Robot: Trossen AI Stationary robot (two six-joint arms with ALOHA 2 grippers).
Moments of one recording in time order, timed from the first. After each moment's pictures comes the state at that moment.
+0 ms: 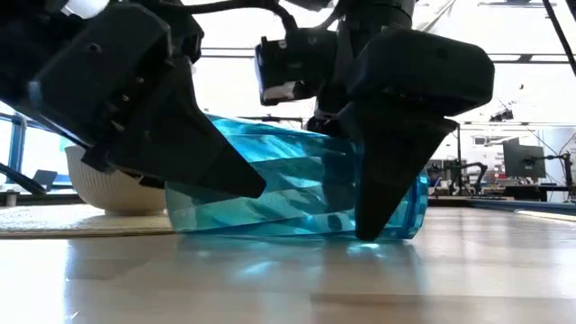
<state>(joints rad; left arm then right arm) -0.65 1.95 0.90 0.36 -0.82 -0.70 0.34 2.17 1.62 -0.82 0.01 0.24</state>
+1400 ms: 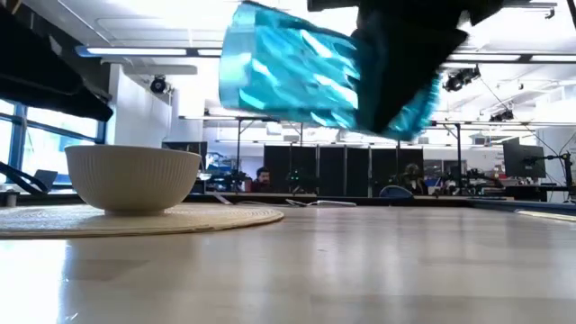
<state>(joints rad) -0.93 1.69 0.90 -0.26 -1.03 -1.06 0.43 1.98 1.62 -1.01 0.36 0.44</state>
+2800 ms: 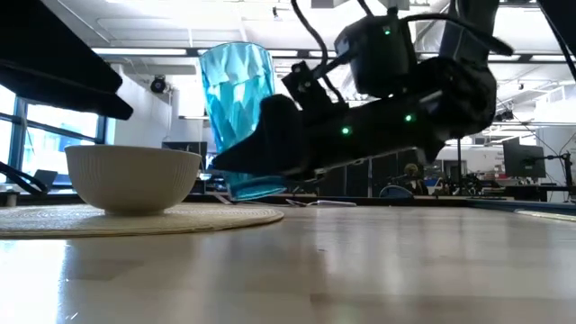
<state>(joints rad) -0.90 1.69 0.90 -0.24 -1.05 -1.04 0.18 2.19 0.93 1.09 0.36 0.13</state>
